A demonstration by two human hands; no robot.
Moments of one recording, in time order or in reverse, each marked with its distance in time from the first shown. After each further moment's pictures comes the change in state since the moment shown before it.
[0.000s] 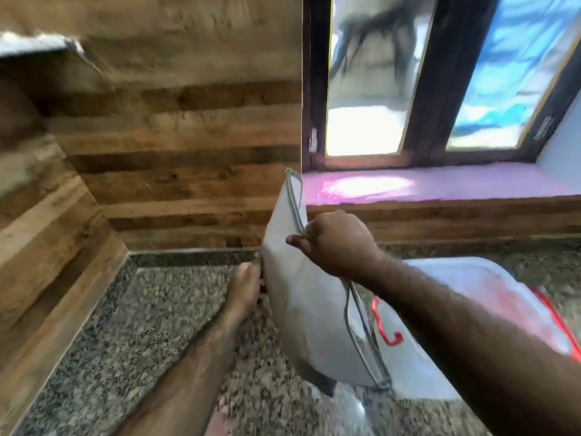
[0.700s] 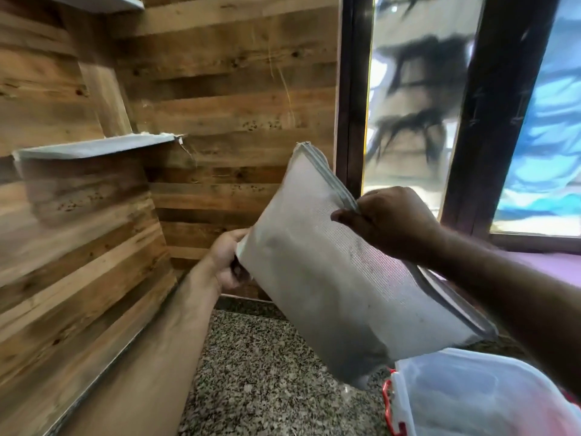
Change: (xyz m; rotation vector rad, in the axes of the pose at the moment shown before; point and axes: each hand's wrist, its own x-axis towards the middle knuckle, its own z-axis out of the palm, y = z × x) left_hand -0.052 0.195 -0.052 -0.321 0.008 -0.053; right_hand 0.035 0.072 -0.136 -0.004 0.603 -0.555
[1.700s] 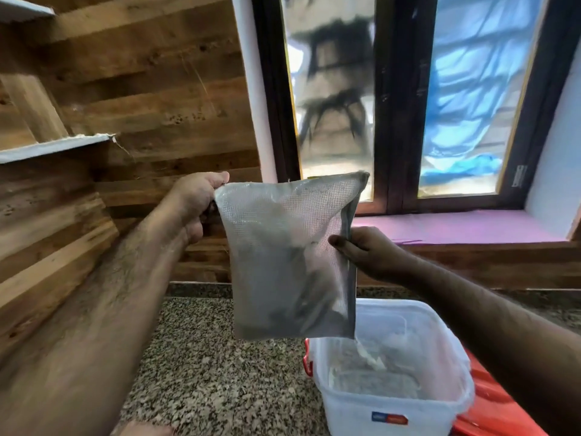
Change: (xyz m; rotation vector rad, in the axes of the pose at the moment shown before) left_hand -0.137 0.033 0.186 0.222 0.069 0.243; right_hand -0.195 0.093 -0.024 0.650 -0.330 0.489
